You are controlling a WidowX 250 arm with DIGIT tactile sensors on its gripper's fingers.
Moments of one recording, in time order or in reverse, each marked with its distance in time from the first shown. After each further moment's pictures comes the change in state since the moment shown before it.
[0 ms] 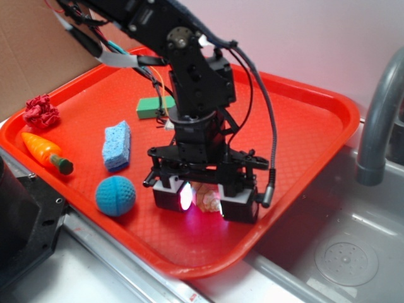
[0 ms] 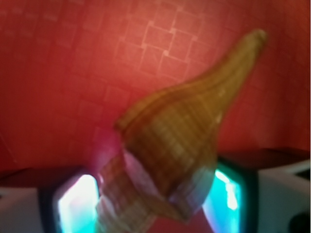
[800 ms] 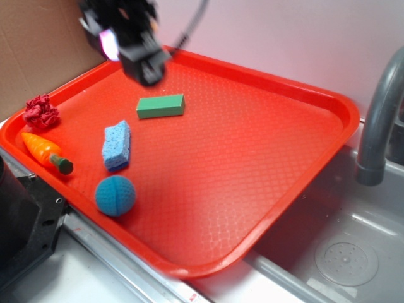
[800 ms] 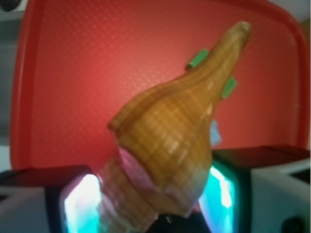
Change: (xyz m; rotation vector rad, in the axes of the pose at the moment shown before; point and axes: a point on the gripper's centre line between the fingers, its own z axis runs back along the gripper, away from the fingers) arm 0.017 0.066 0.159 0.158 -0.097 -0.515
